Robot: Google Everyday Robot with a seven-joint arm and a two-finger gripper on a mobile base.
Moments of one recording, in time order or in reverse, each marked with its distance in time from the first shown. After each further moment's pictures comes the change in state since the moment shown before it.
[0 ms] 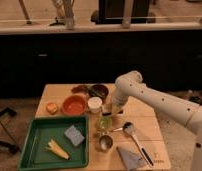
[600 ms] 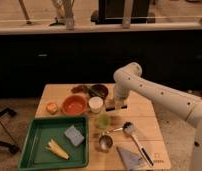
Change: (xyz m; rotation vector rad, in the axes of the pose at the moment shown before) arm 0.013 -0.017 -0.034 0.014 0.098 0.024
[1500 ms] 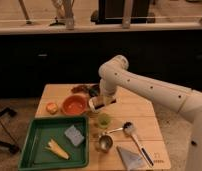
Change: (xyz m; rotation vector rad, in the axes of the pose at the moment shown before) arm -0.093 -0.009 -0.034 0.032 -0.029 -0.251
